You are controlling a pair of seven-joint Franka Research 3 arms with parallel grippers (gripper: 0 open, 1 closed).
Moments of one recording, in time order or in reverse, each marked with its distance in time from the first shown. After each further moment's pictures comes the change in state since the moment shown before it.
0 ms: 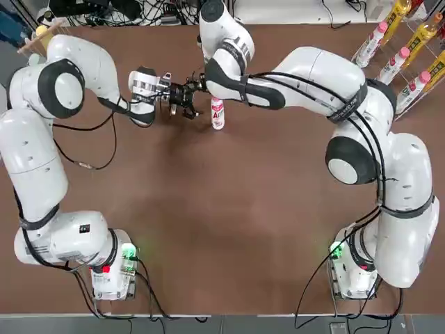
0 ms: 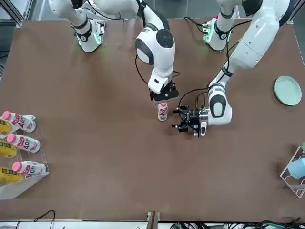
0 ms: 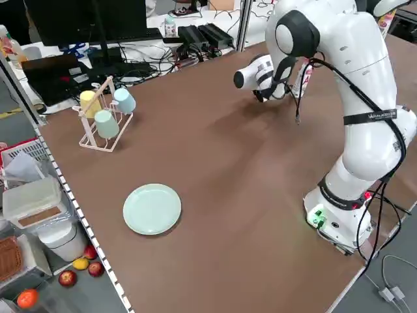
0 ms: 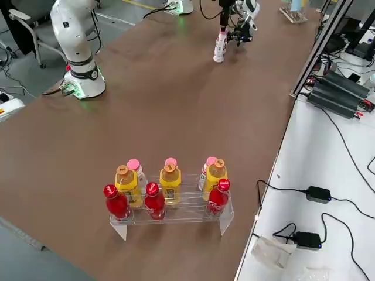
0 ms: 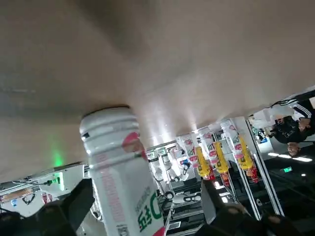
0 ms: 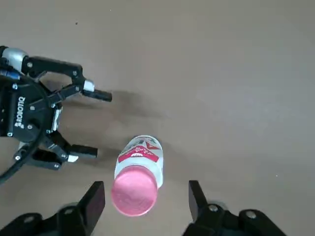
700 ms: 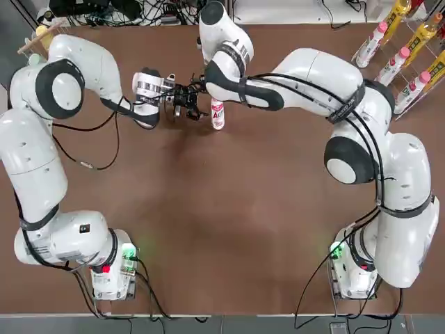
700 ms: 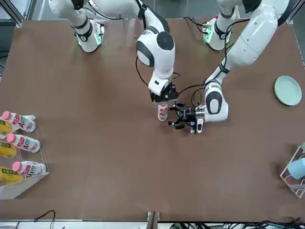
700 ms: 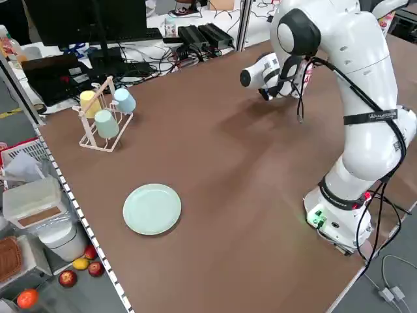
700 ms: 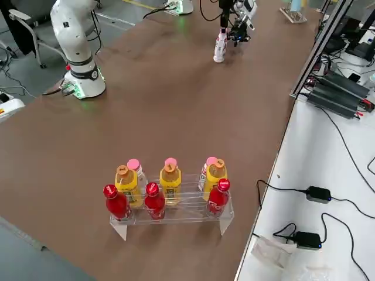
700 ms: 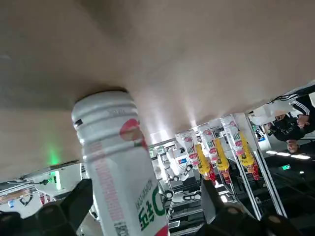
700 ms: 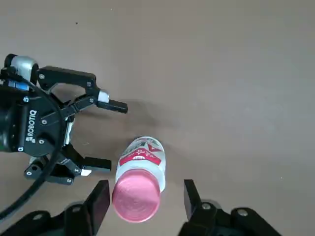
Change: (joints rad) left arm 0.001 -0.009 -0.052 -0.022 -0.041 0.049 0.034; right arm 0.000 0.008 0.000 0.000 0.000 0.016 0.002
